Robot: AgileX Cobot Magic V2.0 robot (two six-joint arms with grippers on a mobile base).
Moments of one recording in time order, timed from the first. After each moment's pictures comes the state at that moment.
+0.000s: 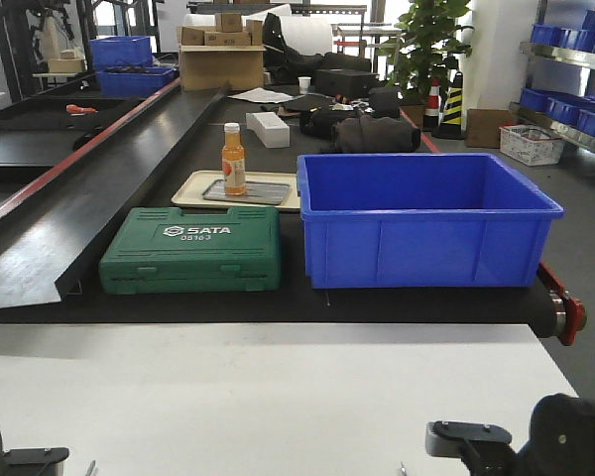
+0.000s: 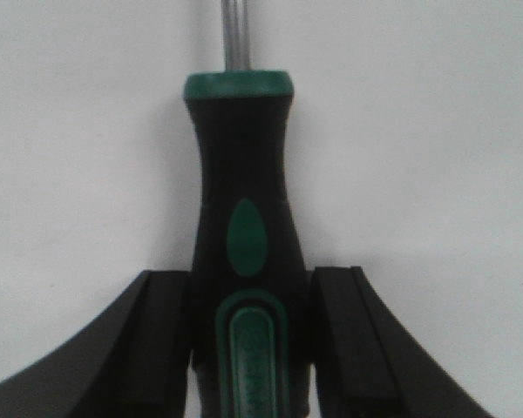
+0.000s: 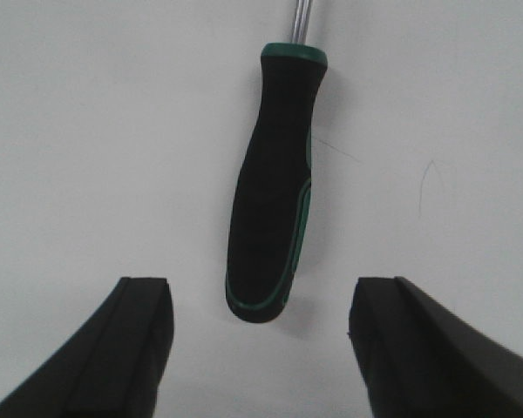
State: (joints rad) left arm -0.10 1.86 -0.88 -0.18 0.63 0.07; right arm 0.26 1.68 -0.90 0.28 0.72 -0.03
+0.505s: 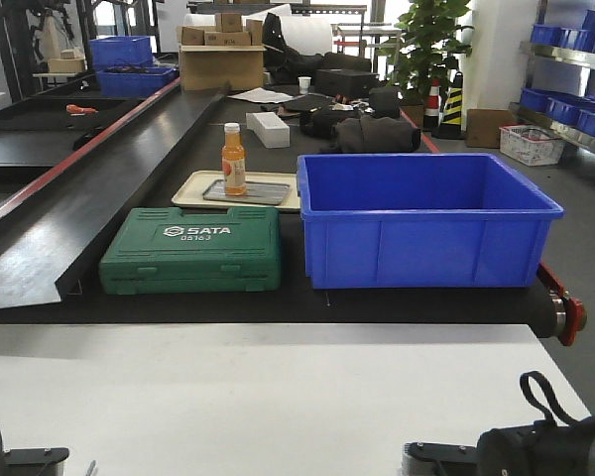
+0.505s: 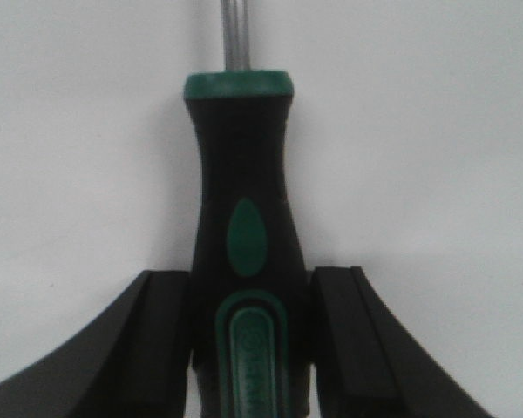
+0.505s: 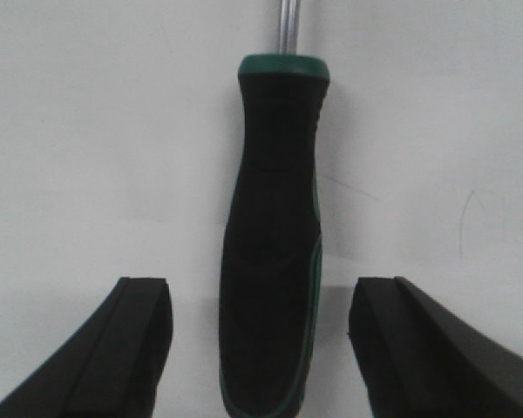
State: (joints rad) left arm -0.10 1.86 -0.88 -0.18 0.63 0.07; right arm 0.35 1.81 -0.92 0.14 0.60 0.23
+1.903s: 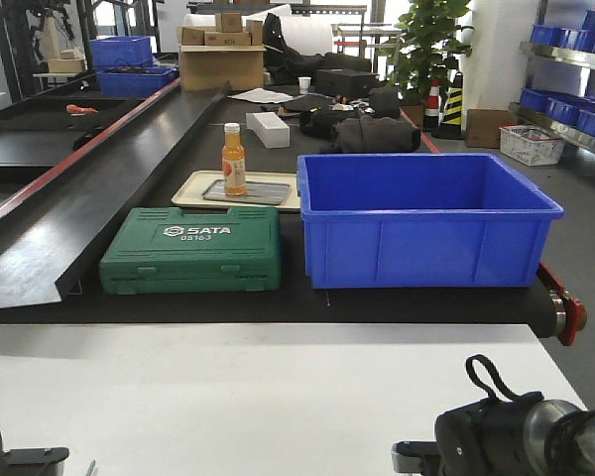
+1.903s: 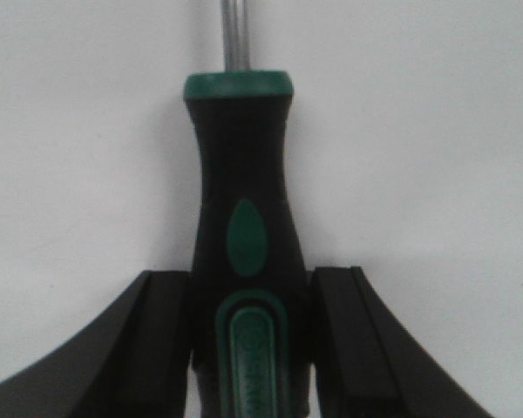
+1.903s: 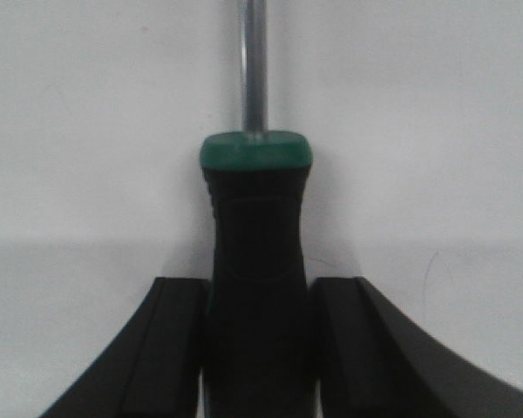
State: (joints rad) left arm -0.10 1.86 -0.88 -0.18 0.63 0.07; right arm 0.35 1.98 -1.10 -0.02 0.76 0.38
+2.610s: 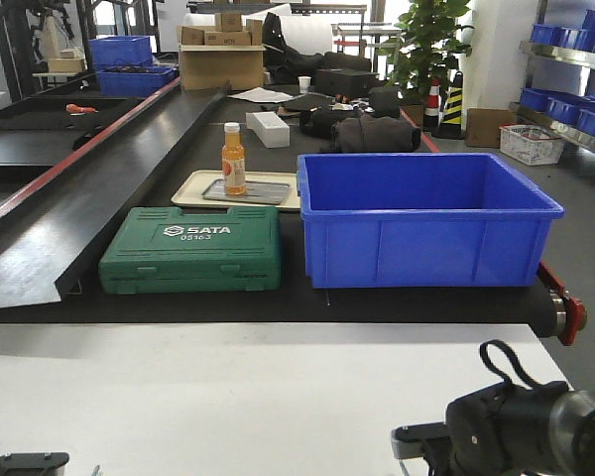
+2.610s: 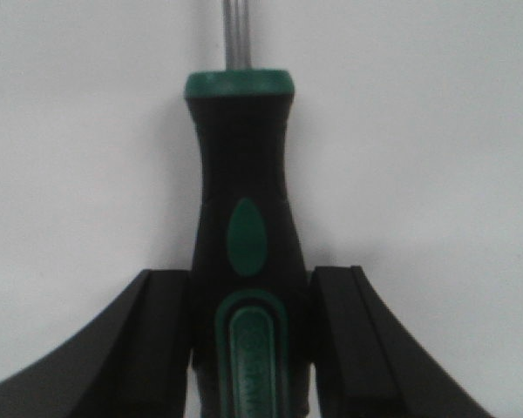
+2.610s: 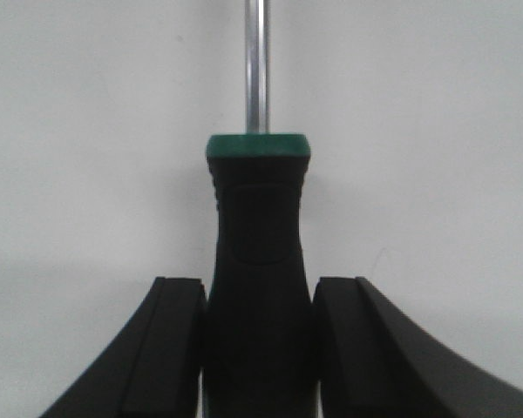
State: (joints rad) left arm -0.10 1.83 -0.88 -0.20 0.66 0.12; right arm 0.35 1.87 -1.09 -0.08 0.79 0.28
